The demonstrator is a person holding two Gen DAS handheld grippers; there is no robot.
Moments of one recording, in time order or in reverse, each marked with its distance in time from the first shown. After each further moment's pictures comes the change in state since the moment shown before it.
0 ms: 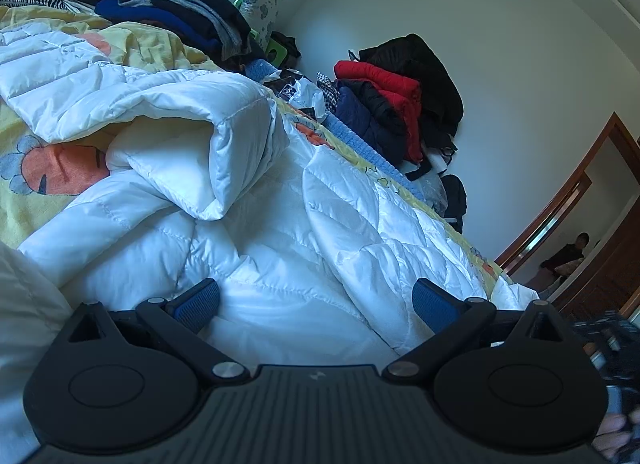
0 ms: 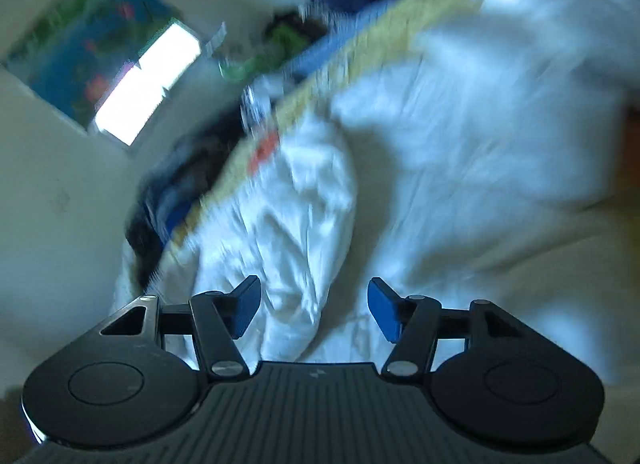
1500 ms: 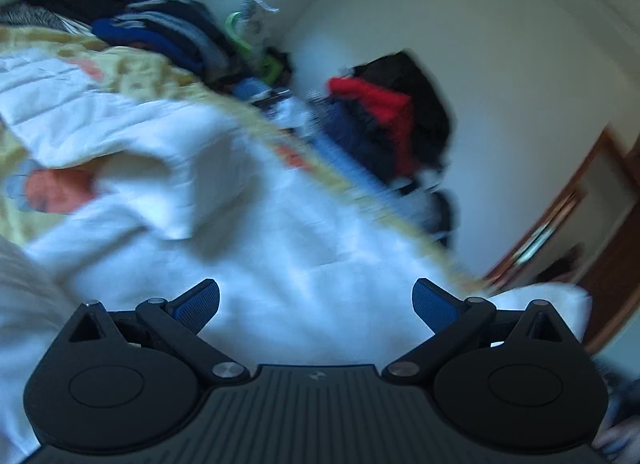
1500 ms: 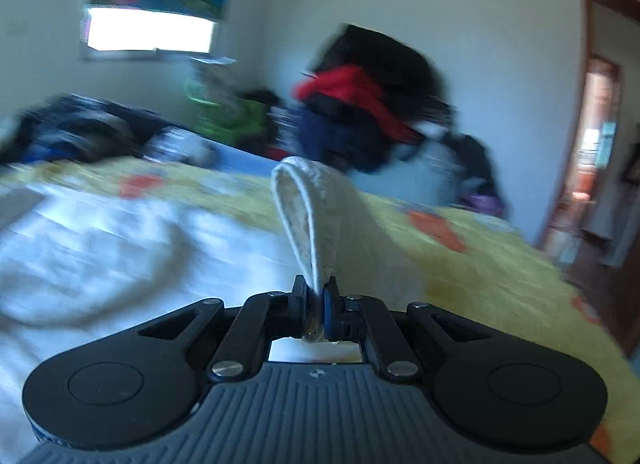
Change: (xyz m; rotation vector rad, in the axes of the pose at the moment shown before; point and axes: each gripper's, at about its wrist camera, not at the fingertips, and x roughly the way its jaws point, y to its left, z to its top) left arm -0.032 -0.034 0.009 -0.042 -0.049 -0.080; right arm -0.056 0.056 -0.001 -0.919 -0.196 -0.407
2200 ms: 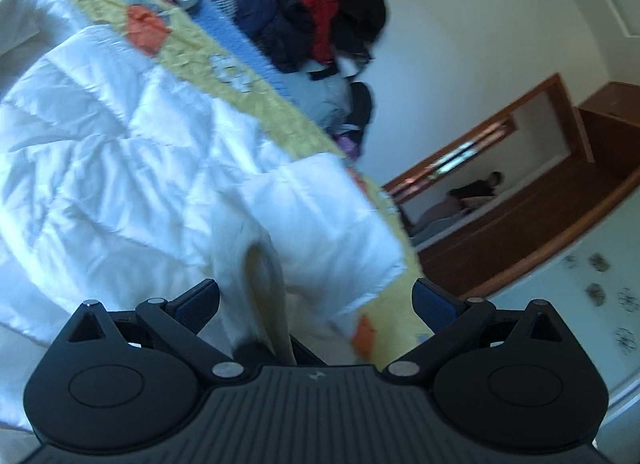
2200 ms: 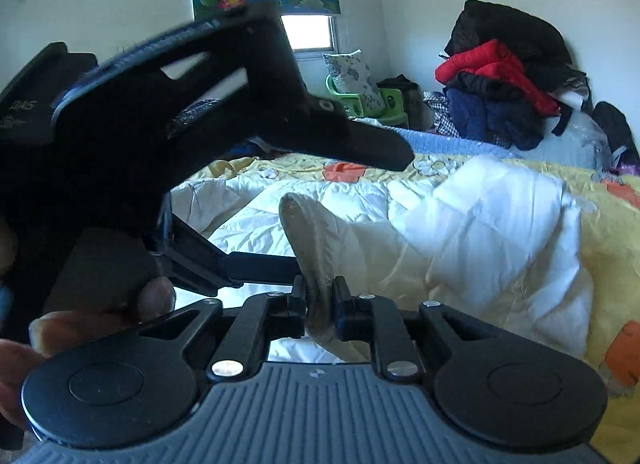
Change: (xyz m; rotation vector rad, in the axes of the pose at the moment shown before) left arm 0.098 -0.100 -0.017 -0.073 0.403 -0.178; right arm 0.022 0.125 -0.025 0.109 0.043 0.367
